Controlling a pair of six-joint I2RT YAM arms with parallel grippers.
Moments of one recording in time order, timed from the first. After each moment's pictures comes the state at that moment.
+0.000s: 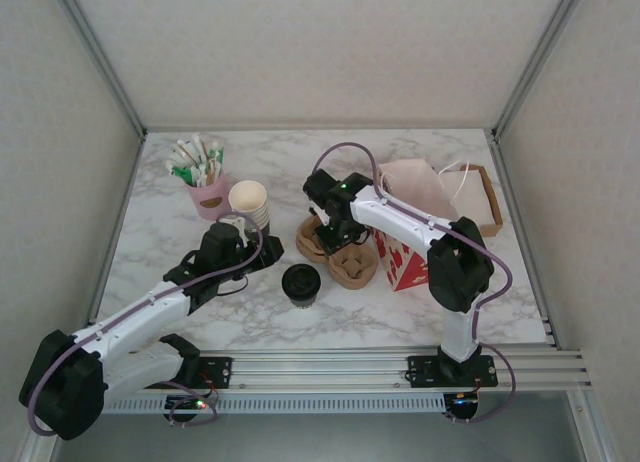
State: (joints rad) left arm -0.49 1.03 0.49 -0.06 0.17 -0.84; right arm 0.80 1.90 1.60 -1.13 0.02 0.16
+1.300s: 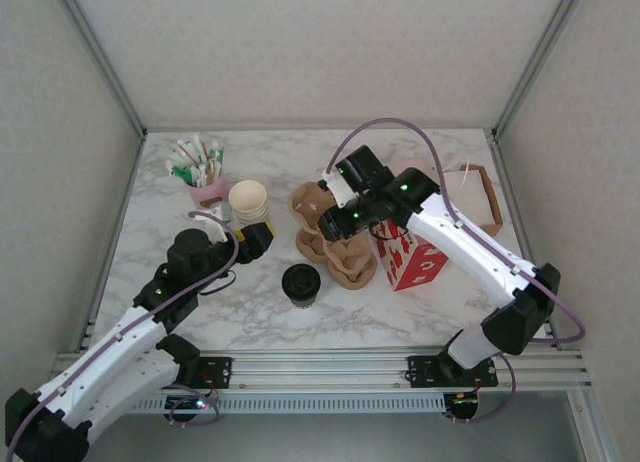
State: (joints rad) left arm -0.50 0.70 0.53 -0.06 0.11 -0.78; right arm 0.80 1.51 1.60 -1.09 -0.21 0.16
